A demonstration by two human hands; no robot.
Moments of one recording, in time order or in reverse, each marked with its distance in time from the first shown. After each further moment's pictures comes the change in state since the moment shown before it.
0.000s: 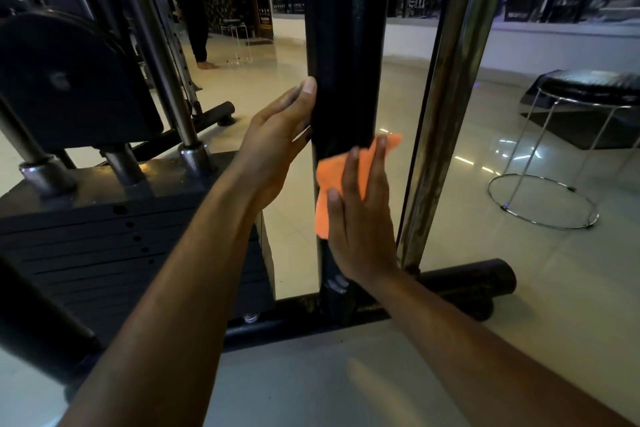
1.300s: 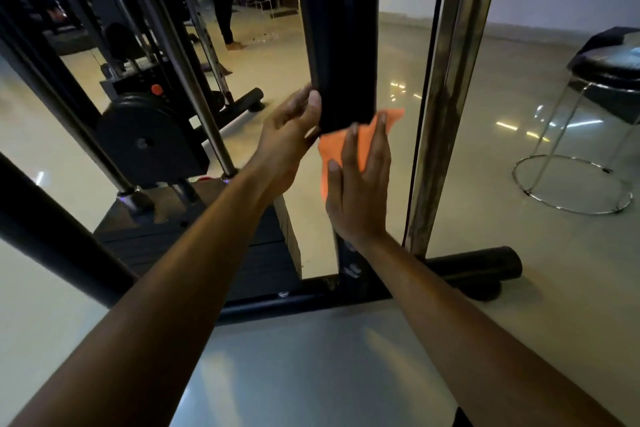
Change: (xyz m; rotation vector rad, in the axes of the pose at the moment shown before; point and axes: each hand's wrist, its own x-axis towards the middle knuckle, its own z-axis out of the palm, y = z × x) left_hand 0.016 0.067 0.006 0.102 0.057 -0.087; right_hand 0.070 -0.039 -0.024 0.046 0.106 0.032
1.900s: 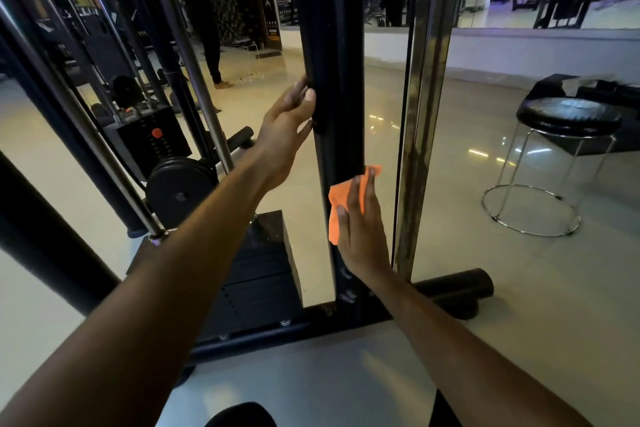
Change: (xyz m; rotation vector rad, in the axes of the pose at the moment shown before) left_hand 0.008 0.115 -0.012 0.008 -0.080 0.111; right_hand 0.003 -0.023 -0.041 -0.026 -0.174 0.089
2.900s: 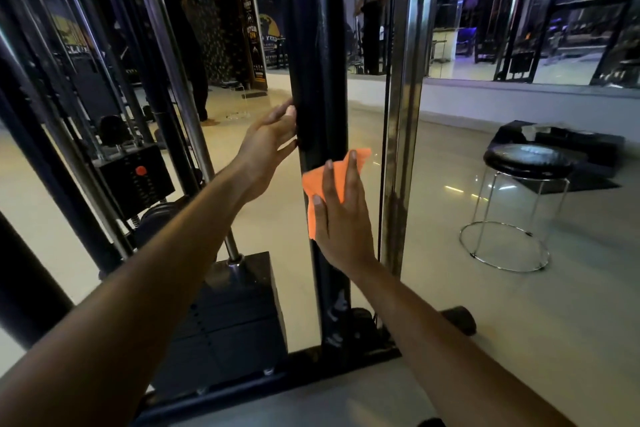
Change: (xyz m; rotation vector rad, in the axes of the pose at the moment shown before) left_hand 0.035 0.039 -0.015 -0.032 0.039 -0.014; right_hand 0.084 -0.050 -0.045 -0.131 0.138 -0.143
